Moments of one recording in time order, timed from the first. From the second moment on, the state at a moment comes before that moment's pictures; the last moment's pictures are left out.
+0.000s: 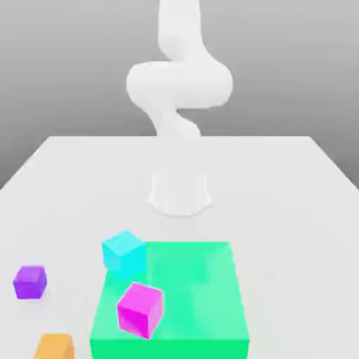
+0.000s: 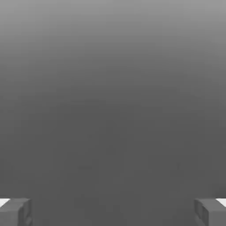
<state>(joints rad) -0.07 -0.71 0.04 -2.30 -0.03 2.32 0.91</state>
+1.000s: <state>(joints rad) -0.47 0.33 0.10 -2.25 -0.14 2.61 2.01</state>
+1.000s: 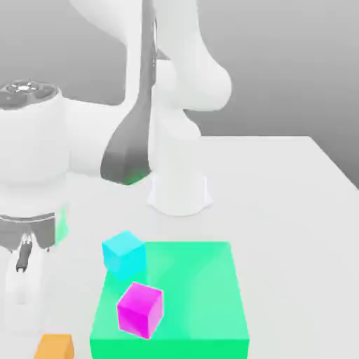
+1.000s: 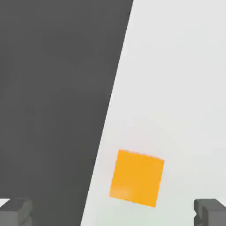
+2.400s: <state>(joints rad) -0.34 -0.26 0.10 -2.68 0.04 2.43 1.40</state>
